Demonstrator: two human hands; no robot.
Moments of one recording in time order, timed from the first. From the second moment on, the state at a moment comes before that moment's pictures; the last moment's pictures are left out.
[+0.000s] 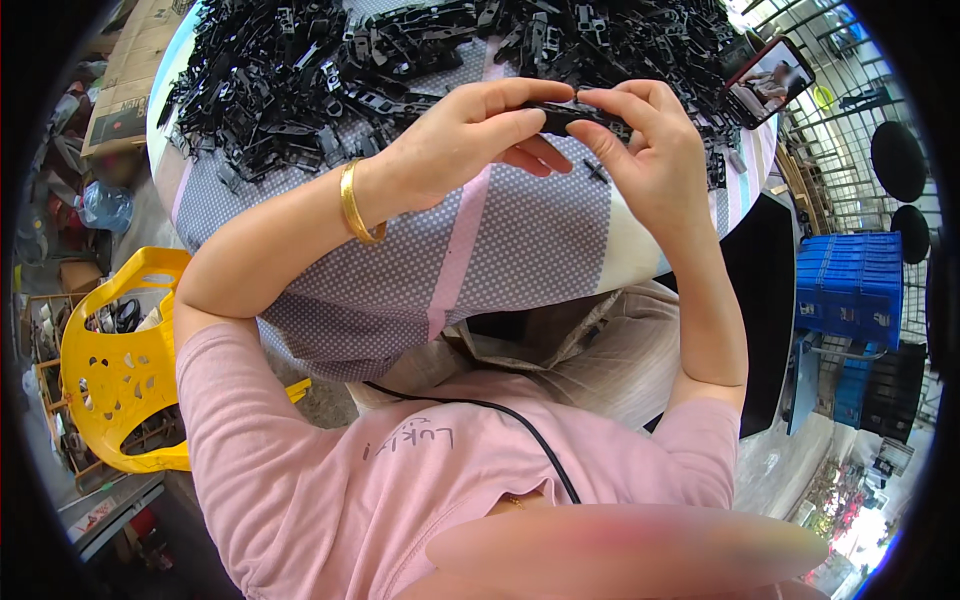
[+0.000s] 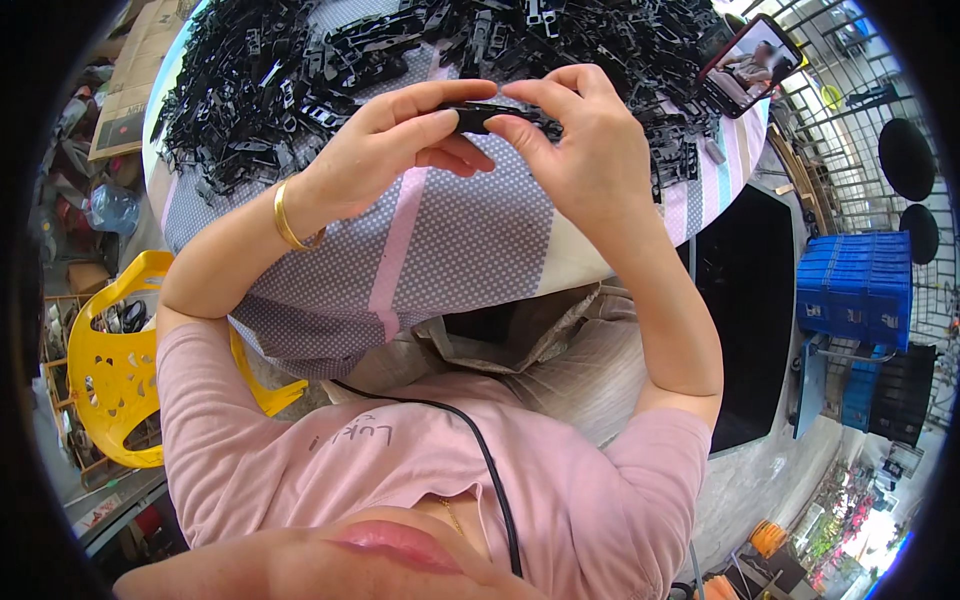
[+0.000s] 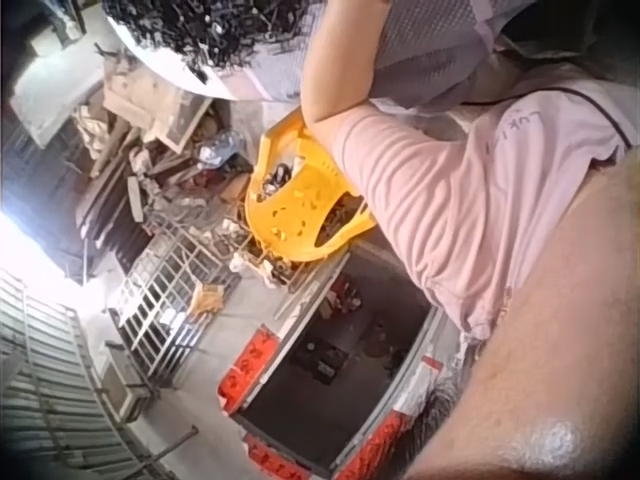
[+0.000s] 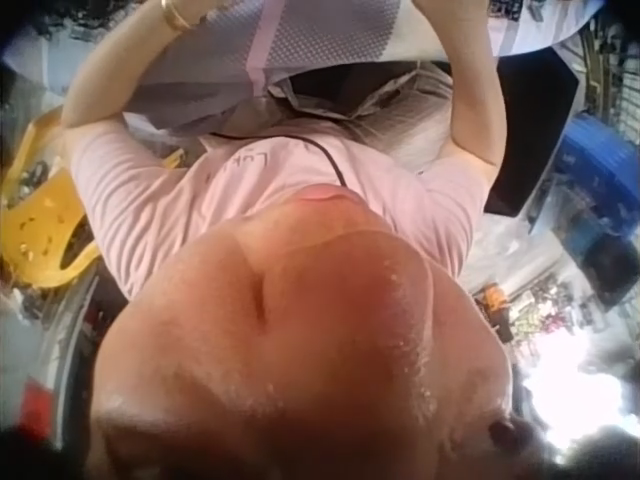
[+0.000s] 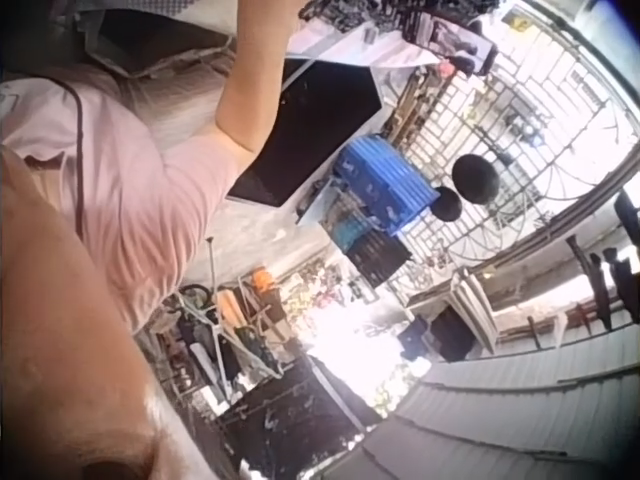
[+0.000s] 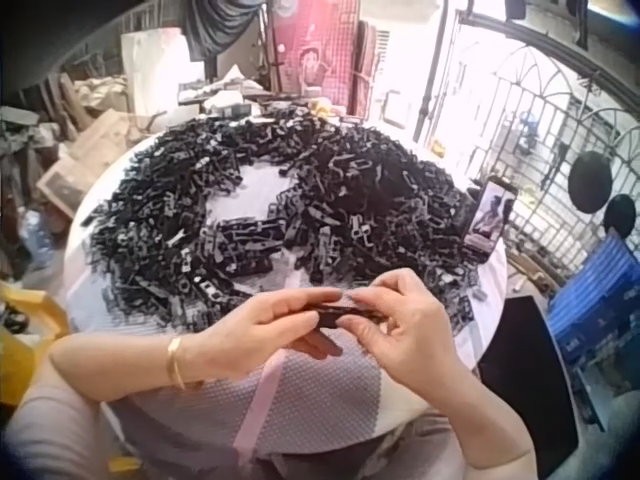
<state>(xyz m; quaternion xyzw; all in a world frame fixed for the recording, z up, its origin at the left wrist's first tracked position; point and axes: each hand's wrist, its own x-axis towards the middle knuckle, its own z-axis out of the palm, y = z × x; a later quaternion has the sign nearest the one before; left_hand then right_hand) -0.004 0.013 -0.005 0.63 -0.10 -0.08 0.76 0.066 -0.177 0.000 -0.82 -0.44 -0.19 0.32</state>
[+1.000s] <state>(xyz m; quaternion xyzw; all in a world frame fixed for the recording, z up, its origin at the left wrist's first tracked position) 0.003 0.016 -0.010 0.53 -0.04 -0.09 0.84 0.069 -0.183 0.036 -0.76 -0.55 -0.11 0.33</state>
